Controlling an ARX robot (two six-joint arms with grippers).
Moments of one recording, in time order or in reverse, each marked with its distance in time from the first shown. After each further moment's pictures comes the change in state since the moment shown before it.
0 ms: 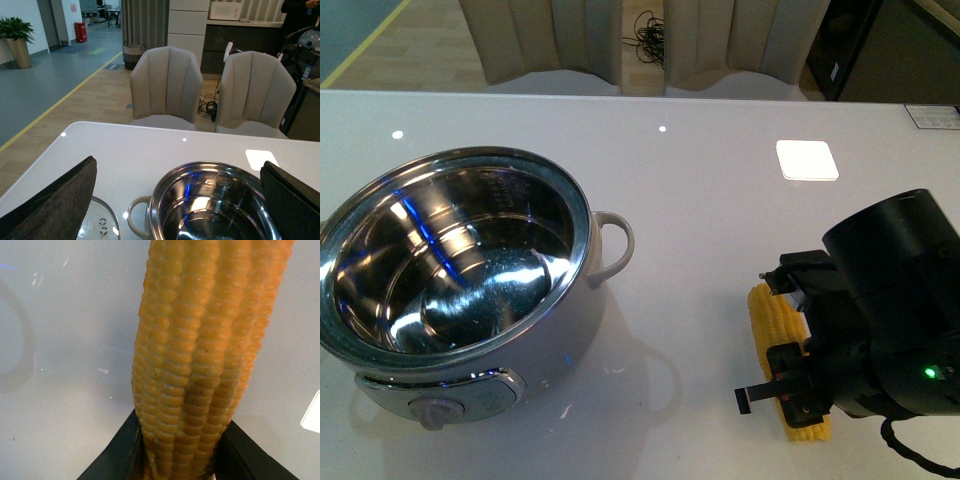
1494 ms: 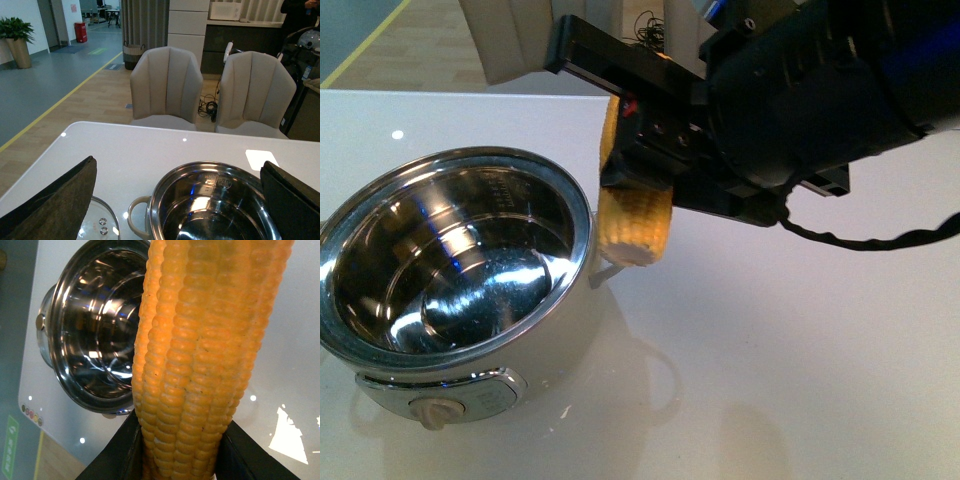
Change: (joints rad) left arm 0.000 0.000 0.000 0.000 0.000 0.000; right arm 0.195 -0.446 0.255 -0.297 -0.250 0.435
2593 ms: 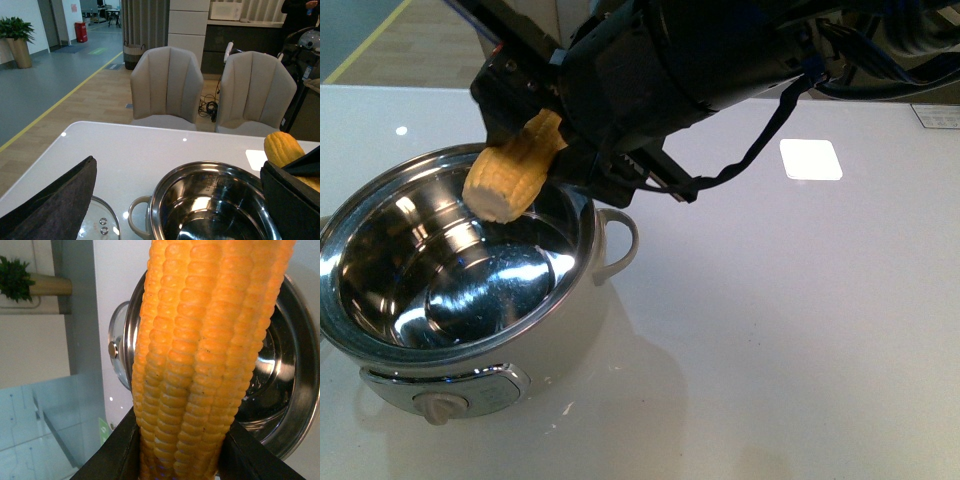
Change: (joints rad) left arm 0.000 0.000 0.000 0.000 0.000 0.000; right arm 0.062 0.264 0.236 0.130 -0.112 0.349
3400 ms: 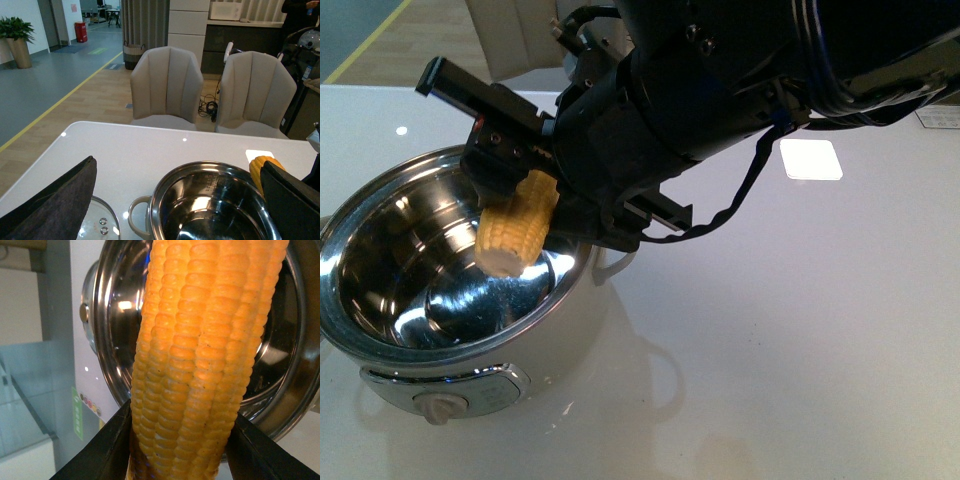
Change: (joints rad) left arm 0.000 0.000 0.000 0.000 0.000 0.000; right arm 0.024 0.064 0.024 -0.100 -0.041 -0.191
